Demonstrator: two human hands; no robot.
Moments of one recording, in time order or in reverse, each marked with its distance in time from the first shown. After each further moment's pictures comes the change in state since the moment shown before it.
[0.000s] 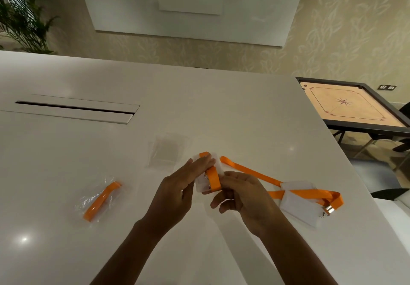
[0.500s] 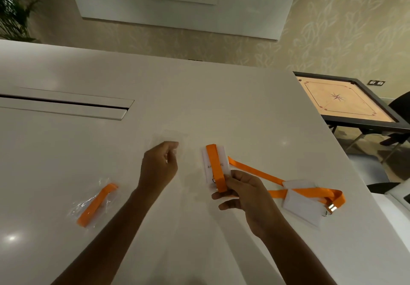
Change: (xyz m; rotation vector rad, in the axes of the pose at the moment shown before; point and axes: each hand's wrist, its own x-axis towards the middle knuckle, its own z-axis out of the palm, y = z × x) left_hand 0.041 -0.094 -0.006 0.222 0.208 -0.436; right_hand 0.022 0.015 0.002 -0.073 0.234 0.062
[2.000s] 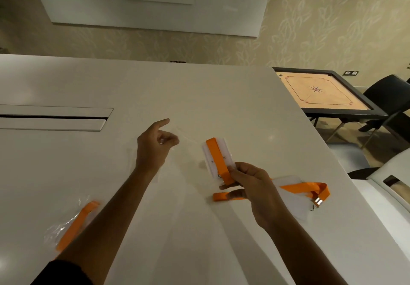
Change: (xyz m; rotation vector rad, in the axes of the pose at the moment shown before) left_hand 0.065 0.018 0.031 -0.272 -0.078 -0.009; right_hand 0.006 -0.018 -0.035 0.071 0.132 -0.112
